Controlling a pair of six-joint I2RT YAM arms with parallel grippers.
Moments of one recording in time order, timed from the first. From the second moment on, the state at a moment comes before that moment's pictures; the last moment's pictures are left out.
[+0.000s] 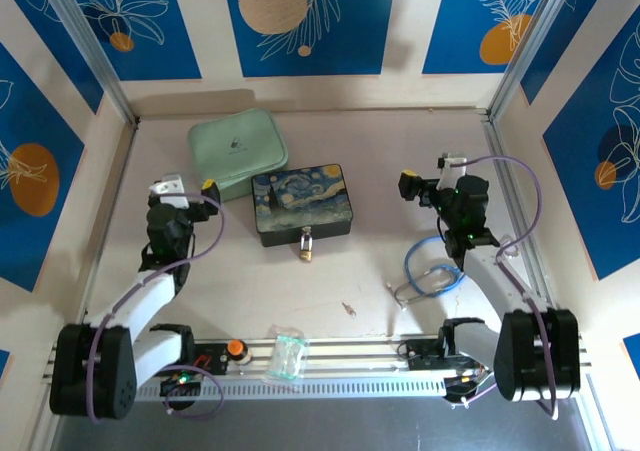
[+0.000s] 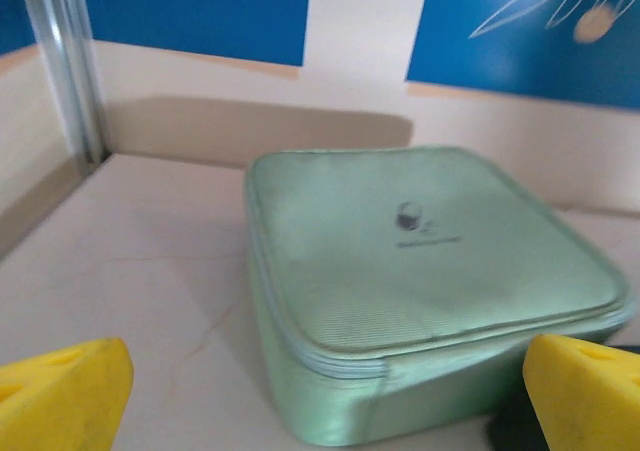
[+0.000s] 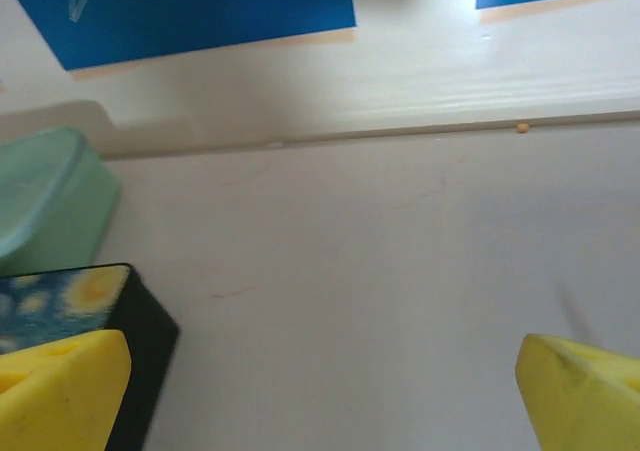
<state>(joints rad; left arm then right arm) -0.08 1.02 0.35 0.54 -0.12 -0.20 0.04 1.08 0.55 0.25 -0.20 0.16</state>
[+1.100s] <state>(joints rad) -0.85 0.99 0.48 -0.17 -0.09 -0.75 0.85 1.09 0.52 -0.51 -0.12 0.53</state>
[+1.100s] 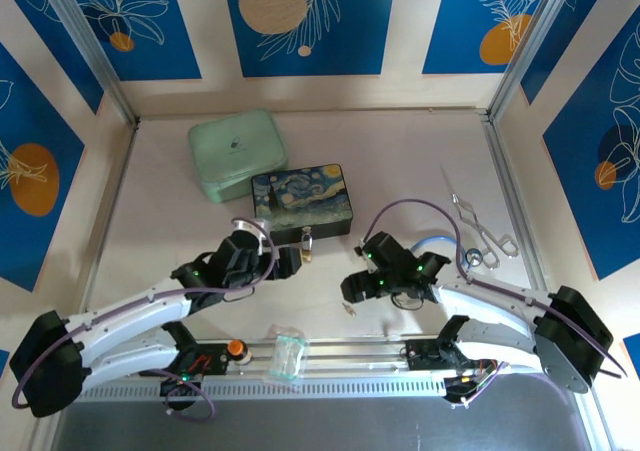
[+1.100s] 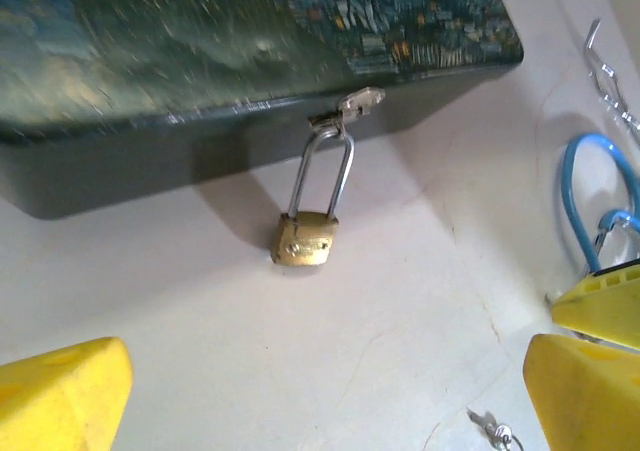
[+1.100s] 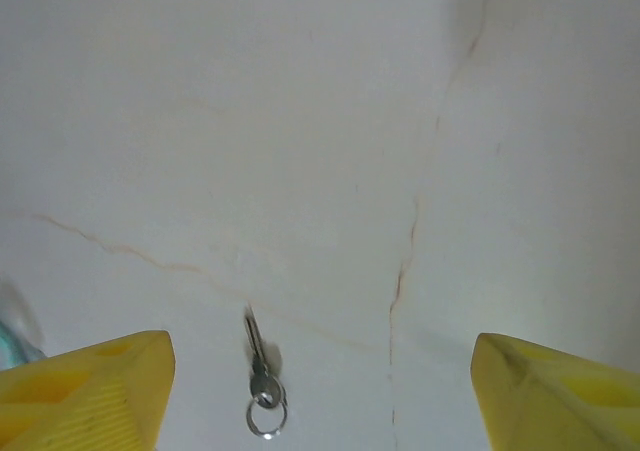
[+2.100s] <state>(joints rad) -1.01 0.96 0.44 -0.17 -0.27 -0.92 1.23 1.36 0.62 -0.58 0.14 0.71</state>
